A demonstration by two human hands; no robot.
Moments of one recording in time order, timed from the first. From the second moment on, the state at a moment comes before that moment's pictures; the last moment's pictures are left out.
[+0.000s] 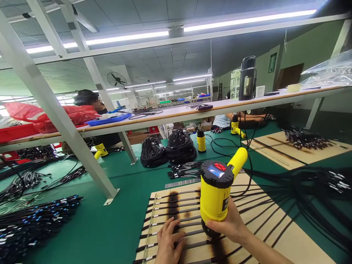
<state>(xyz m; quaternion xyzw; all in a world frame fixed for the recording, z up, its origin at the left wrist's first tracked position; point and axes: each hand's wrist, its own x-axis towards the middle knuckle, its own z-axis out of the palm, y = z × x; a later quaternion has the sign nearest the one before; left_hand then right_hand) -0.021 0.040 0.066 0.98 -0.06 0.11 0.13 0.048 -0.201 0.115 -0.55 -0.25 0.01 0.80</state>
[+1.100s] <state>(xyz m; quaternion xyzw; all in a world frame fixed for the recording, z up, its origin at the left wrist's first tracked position) -0.030 0.029 0.072 0.98 -0.02 0.05 0.16 0.047 -0.216 0.118 -0.55 -0.23 0.02 0.80</state>
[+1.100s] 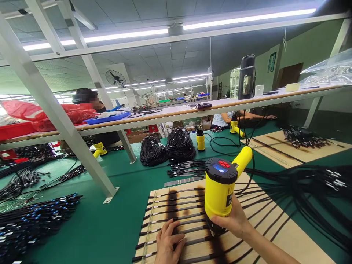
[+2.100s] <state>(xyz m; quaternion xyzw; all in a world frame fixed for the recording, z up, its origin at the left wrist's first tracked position) -0.031 0.033 0.064 0.99 -0.04 0.07 0.15 0.048 -0.217 0.118 -0.54 -0.23 0.02 0.81</state>
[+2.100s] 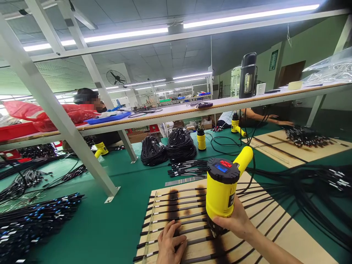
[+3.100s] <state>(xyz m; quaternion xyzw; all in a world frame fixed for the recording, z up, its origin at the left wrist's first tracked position) -0.070 0.035 0.050 0.98 -0.08 0.12 0.14 0.014 -0.231 0.120 -0.58 -0.26 0.04 0.77</state>
